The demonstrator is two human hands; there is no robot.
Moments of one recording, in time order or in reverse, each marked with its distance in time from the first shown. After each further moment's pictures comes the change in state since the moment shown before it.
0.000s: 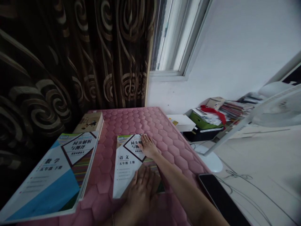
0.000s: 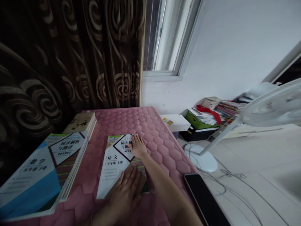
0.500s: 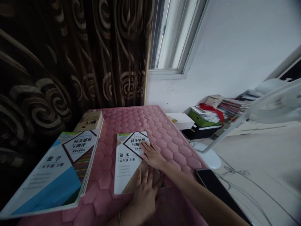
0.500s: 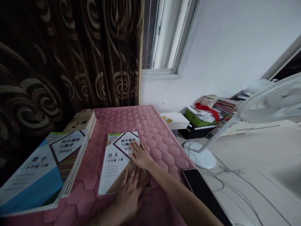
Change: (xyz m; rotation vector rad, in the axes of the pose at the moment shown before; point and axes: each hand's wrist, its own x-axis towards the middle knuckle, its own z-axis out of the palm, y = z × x) left_hand 0.000 0.020 0.004 -0.039 -0.009 0.032; right_hand -0.059 0.010 0.002 -0.032 0.011 -0.255
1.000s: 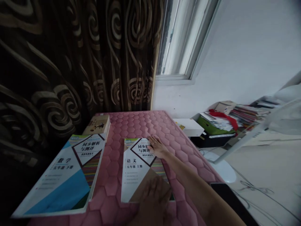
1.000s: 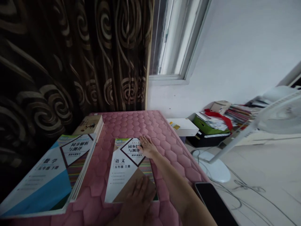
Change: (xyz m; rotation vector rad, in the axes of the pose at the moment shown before) left_hand -0.010 -0.011 0.000 -0.007 -0.016 0.037; right_hand 0.071 0.044 -0.006 -0.019 -0.121 0.140
